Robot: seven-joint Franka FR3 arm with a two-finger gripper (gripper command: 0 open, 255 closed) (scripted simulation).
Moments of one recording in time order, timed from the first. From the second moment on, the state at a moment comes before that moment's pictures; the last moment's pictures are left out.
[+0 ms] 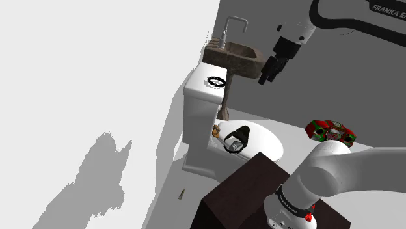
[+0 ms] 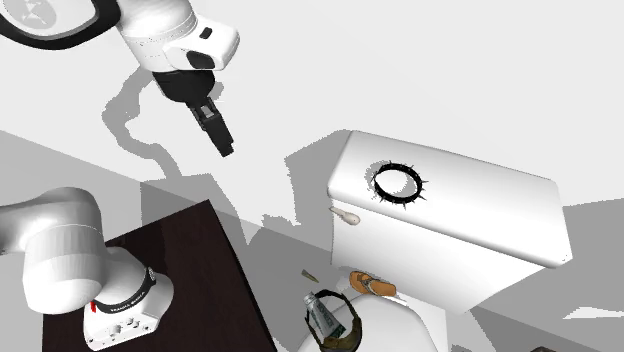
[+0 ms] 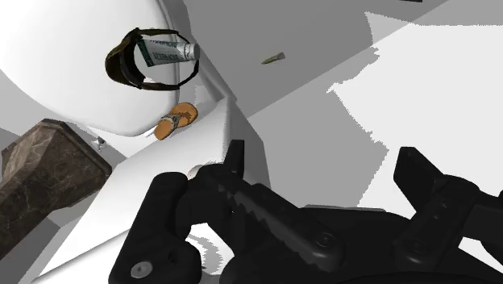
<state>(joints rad) -0.01 -0.80 -0.07 -2.28 0.02 1.58 -0.14</state>
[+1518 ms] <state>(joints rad) -0.04 -0.09 -0.26 -1.91 0.05 1.94 -0.34</state>
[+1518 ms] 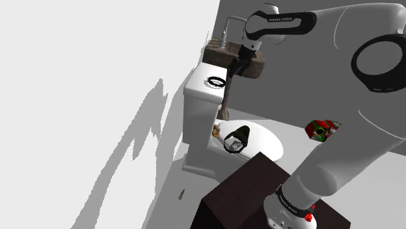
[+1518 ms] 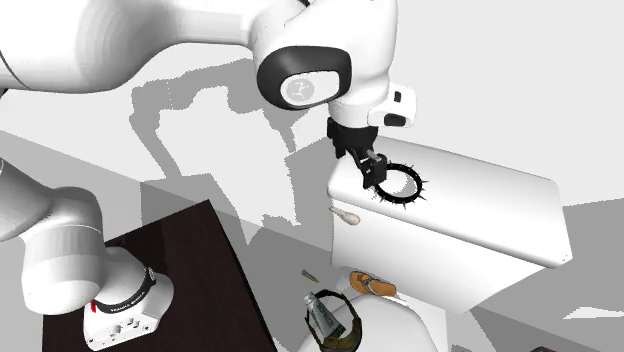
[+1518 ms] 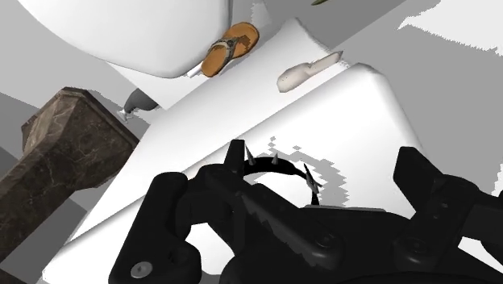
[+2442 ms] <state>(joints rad) -0.12 0.37 -0.29 -1.46 0.19 1.94 -0.44</state>
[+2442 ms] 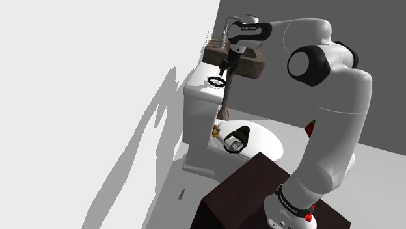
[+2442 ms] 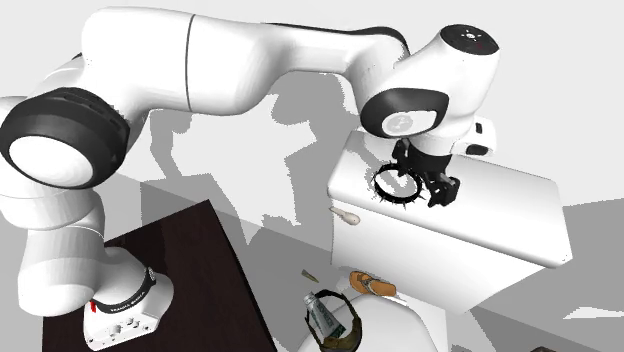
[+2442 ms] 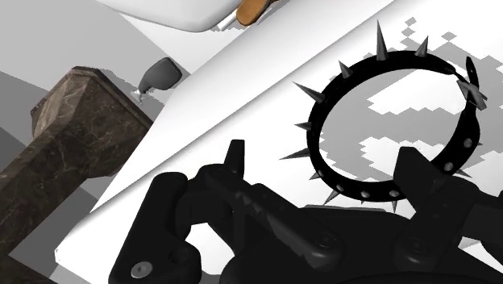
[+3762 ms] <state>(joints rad) -0.12 0.37 -0.29 -1.49 0.19 1.97 -0.44</state>
